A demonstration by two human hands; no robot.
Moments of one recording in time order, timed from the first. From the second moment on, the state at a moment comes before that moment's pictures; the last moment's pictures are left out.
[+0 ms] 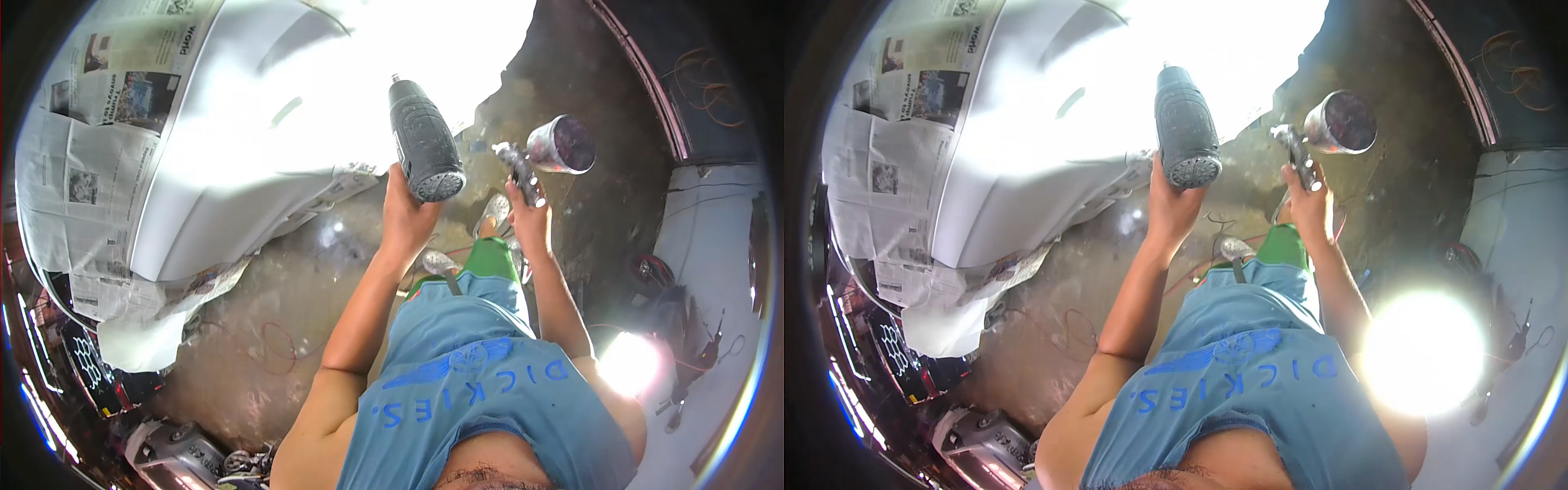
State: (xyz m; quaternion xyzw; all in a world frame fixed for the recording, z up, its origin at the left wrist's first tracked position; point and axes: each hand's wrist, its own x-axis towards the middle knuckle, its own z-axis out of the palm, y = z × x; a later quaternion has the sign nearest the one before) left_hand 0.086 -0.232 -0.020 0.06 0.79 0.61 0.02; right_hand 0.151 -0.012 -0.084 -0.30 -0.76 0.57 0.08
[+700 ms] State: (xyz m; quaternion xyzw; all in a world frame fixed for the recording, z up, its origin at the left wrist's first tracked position) left_hand 0.169 -0.267 -0.065 -0.10 0.75 0.65 -0.03; right_hand 0.037 -0.069 -0.034 -0.05 -0.85 0.52 0.04
